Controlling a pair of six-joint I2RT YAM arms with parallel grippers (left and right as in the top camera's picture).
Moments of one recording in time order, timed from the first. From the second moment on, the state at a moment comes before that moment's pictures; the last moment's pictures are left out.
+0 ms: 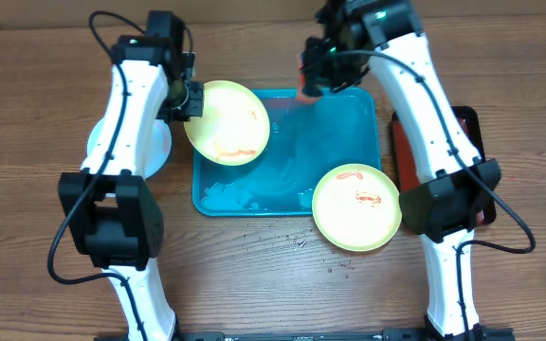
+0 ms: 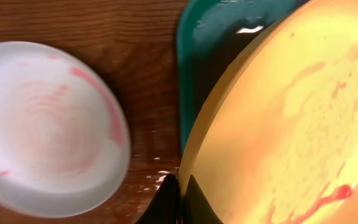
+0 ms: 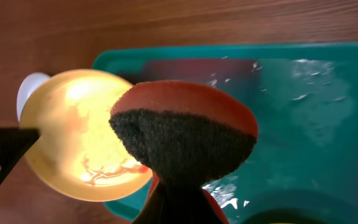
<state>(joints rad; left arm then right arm) -0.09 2.09 1.93 -1.22 -0.07 -0.05 0.34 2.33 2.57 -1.42 -0.31 0.42</state>
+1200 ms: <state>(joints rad) -0.61 2.00 1.93 -1.27 -1.35 -0.29 0.24 2.33 2.57 -1.50 -0.22 0.41</state>
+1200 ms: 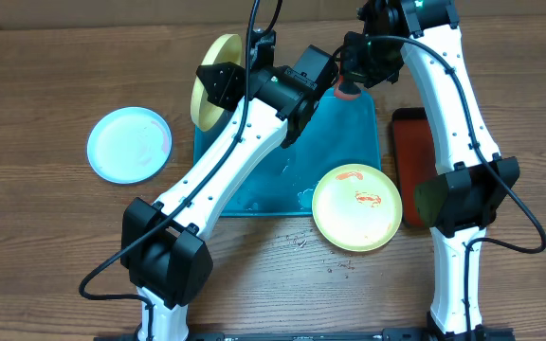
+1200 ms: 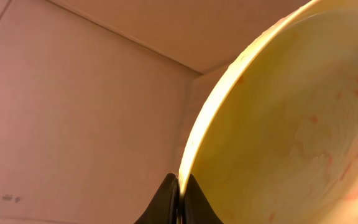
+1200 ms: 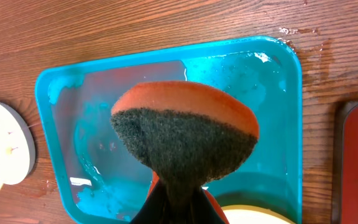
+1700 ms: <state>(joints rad) -0.60 2.00 1.93 -1.27 -1.30 -0.31 0.24 2.33 2.57 -1.51 -0.22 0.40</state>
